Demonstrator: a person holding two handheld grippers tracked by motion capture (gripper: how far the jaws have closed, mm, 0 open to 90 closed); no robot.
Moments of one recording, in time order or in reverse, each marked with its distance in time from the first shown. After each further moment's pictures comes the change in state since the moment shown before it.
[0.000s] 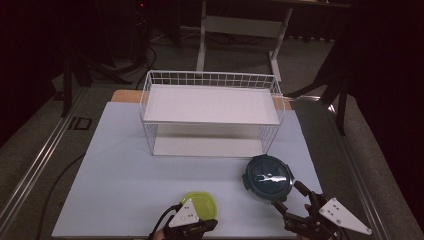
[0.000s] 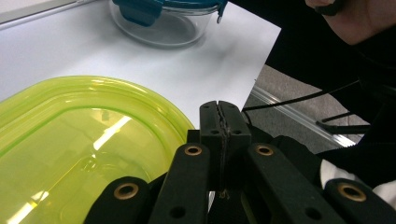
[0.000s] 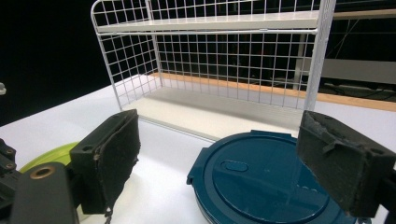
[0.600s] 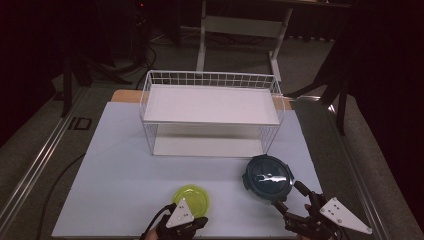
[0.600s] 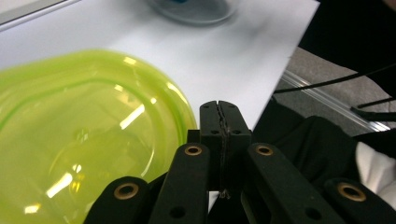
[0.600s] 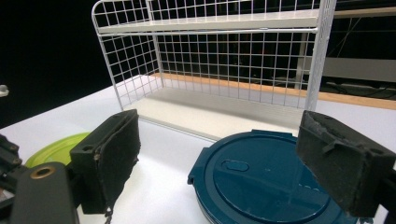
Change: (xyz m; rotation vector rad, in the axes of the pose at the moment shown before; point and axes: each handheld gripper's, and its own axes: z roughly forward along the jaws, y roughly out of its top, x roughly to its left) left arm 0.013 -0.010 -0.018 0.066 0.151 0.017; right arm -0.001 0.000 0.000 0.000 0.007 0.007
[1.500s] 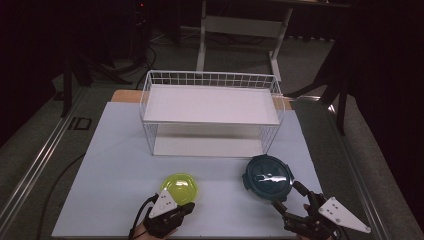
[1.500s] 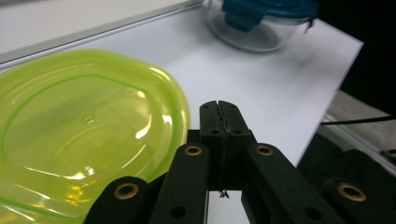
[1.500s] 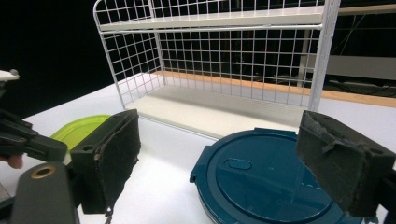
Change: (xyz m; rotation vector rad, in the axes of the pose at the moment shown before) left arm 0.026 -0.005 -0.010 -0.091 0.110 -0.103; right arm 0.000 -0.001 0.001 0.008 0.007 0.003
